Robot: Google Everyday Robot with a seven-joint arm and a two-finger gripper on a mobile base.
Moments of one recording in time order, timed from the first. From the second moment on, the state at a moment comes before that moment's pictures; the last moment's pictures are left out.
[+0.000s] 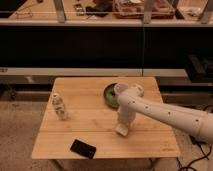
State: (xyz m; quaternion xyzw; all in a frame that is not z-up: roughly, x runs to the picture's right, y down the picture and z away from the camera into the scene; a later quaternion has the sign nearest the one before) arm 0.111 0.199 0.827 -0.28 -0.18 -0.43 0.84
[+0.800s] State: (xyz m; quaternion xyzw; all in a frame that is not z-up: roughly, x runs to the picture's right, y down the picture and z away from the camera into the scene) arm 0.070 0.251 0.812 -0.28 -0.21 -0.48 0.81
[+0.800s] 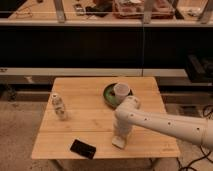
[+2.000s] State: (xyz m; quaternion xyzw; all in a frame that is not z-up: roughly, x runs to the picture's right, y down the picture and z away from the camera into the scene) arm 0.008 0.179 0.843 -0.23 -0.24 -0.52 0.79
